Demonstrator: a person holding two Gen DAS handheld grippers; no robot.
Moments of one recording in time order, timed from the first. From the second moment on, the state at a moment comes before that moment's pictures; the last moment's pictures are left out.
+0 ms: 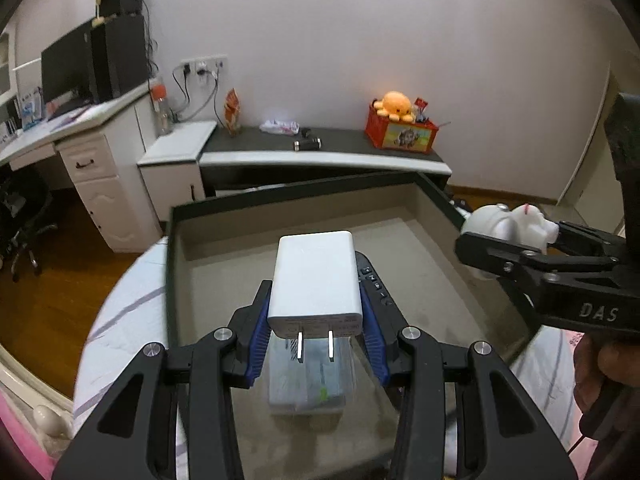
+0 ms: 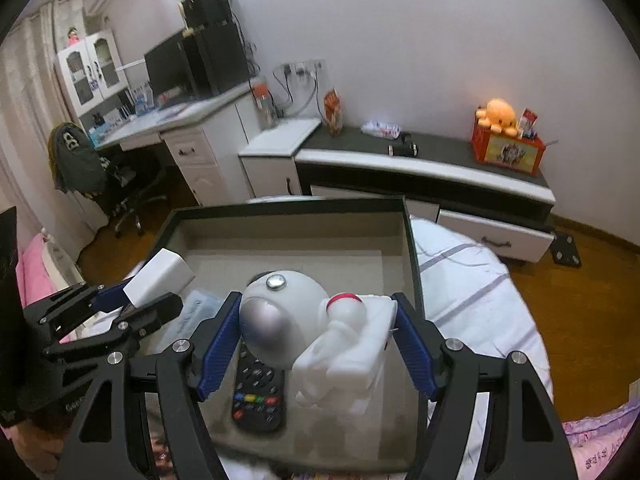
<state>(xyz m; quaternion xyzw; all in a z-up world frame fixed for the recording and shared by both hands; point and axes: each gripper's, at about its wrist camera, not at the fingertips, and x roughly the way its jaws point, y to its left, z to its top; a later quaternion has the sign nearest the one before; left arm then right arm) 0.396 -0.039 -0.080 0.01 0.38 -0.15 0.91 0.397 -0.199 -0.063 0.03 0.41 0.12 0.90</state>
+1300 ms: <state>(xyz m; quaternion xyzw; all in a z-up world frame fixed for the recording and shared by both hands) 0.217 -0.005 -0.020 -0.01 0.33 -0.07 0.94 0.212 -0.219 -0.020 0.13 0.34 0.11 0.93</state>
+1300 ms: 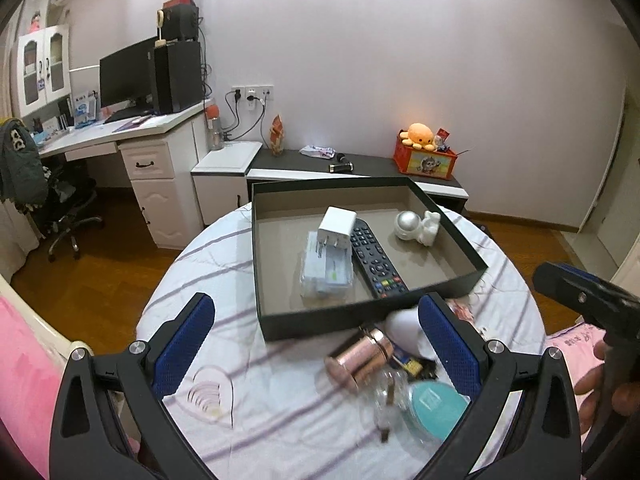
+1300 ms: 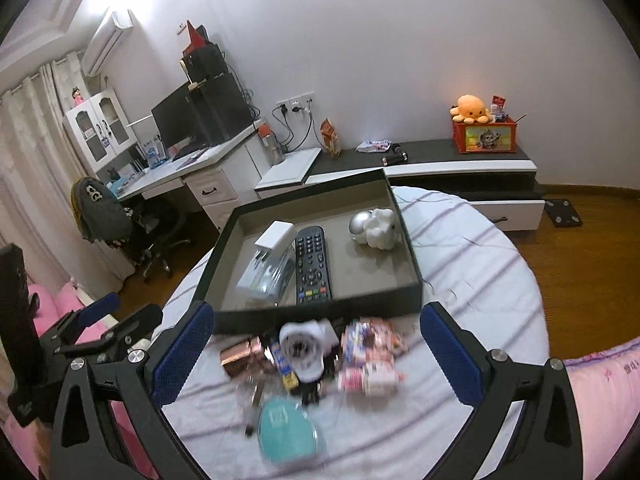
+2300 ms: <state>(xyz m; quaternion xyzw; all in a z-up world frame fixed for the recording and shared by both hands) 0.131 -0.004 -0.066 -0.02 0.37 -0.07 0.93 0.128 -0.205 -0.057 0.09 0.36 0.09 0.93</state>
